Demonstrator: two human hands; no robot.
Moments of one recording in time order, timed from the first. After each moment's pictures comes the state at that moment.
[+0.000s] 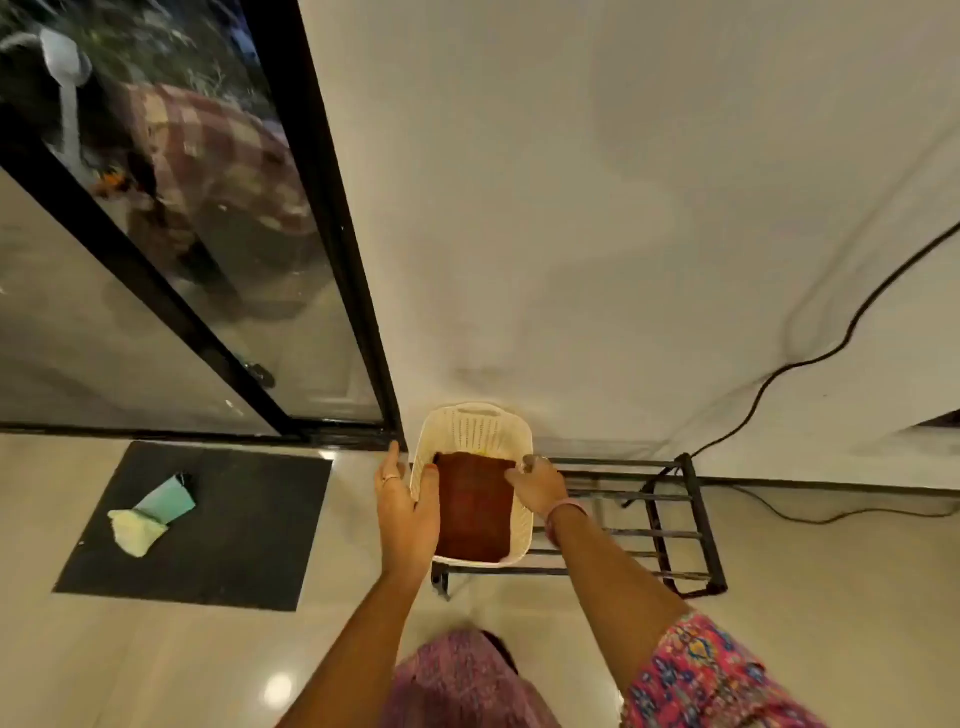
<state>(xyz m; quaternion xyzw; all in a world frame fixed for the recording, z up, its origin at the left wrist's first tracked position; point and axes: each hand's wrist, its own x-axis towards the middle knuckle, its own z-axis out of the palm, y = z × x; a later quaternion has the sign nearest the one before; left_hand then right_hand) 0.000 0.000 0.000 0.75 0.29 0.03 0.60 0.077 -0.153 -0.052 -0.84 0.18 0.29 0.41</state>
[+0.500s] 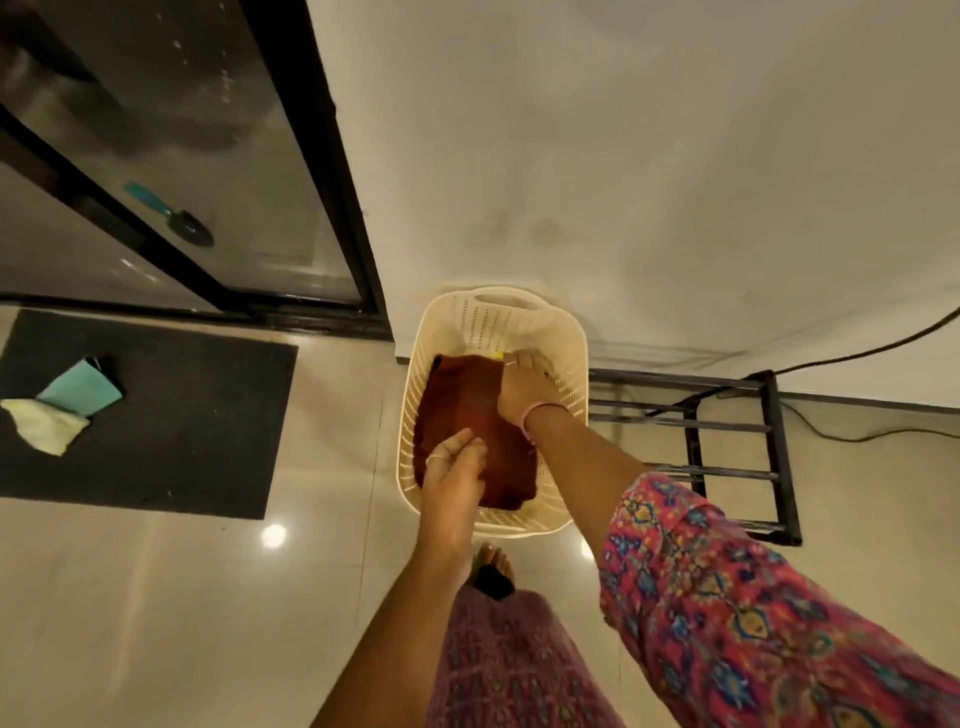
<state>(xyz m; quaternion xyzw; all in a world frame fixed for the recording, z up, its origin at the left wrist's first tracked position) 0.026 -0.020 -0.168 0.47 0.44 -0.17 0.75 0.156 -0.112 -0.258 -0.94 -0.03 0.35 0.07</state>
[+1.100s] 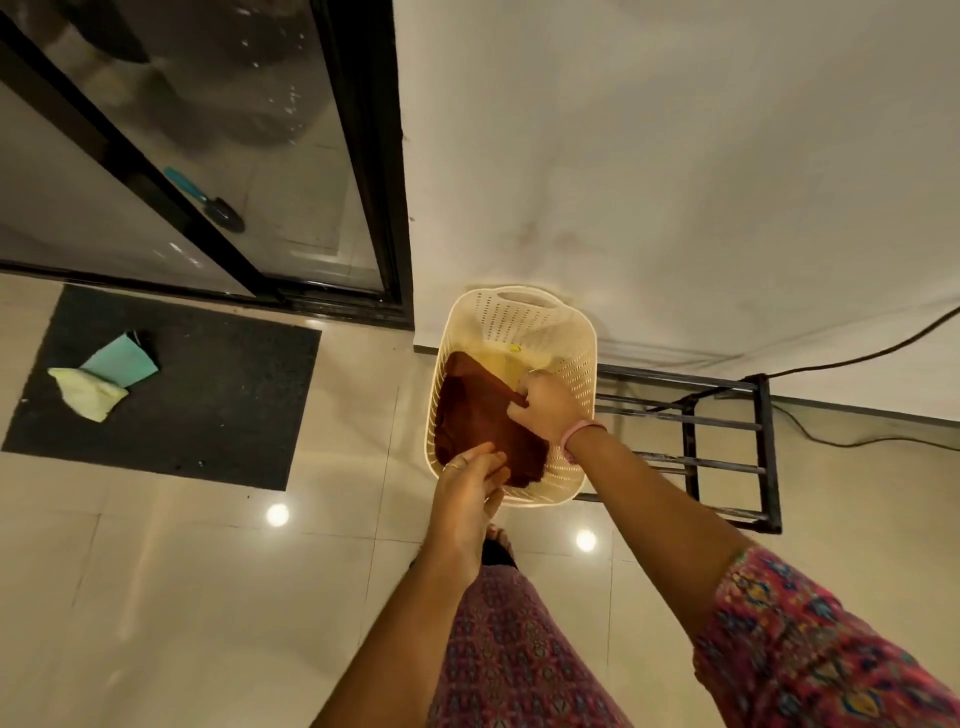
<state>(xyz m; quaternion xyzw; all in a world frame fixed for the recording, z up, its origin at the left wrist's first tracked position) 0.001 -0.009 -0.114 0.37 0.47 -0.21 0.77 0.123 -0.120 -0.186 -0.93 -0.10 0.33 0.15</state>
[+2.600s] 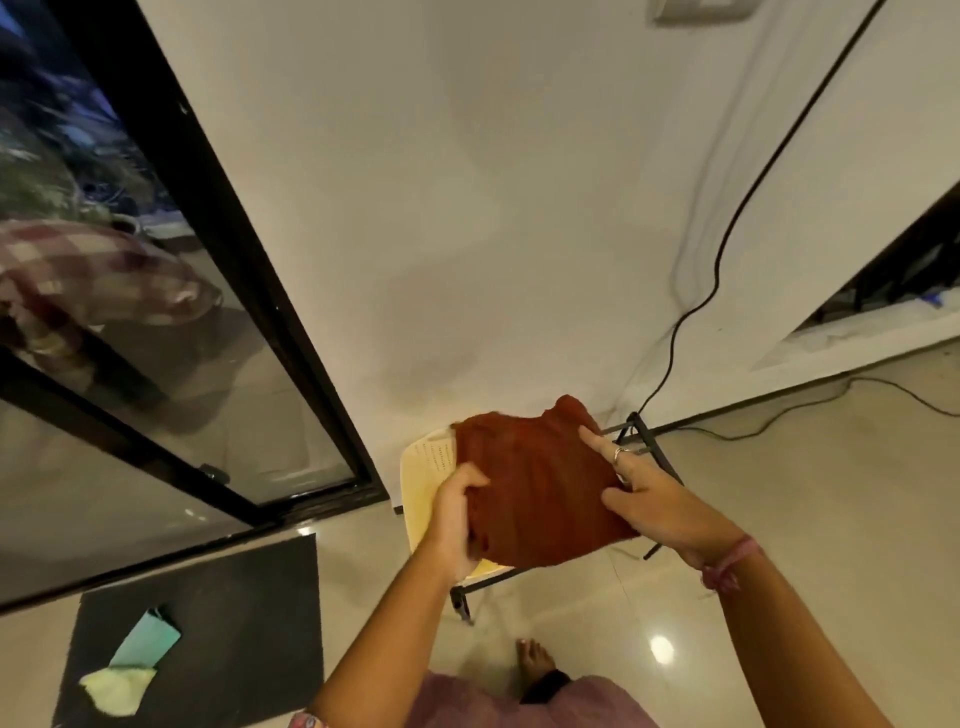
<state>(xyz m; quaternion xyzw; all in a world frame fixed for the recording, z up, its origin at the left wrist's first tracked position) 0.017 -0.014 0.078 0.42 0.18 -0.33 0.82 -0.028 -0.215 0.147 -0.78 0.14 0.23 0.57</state>
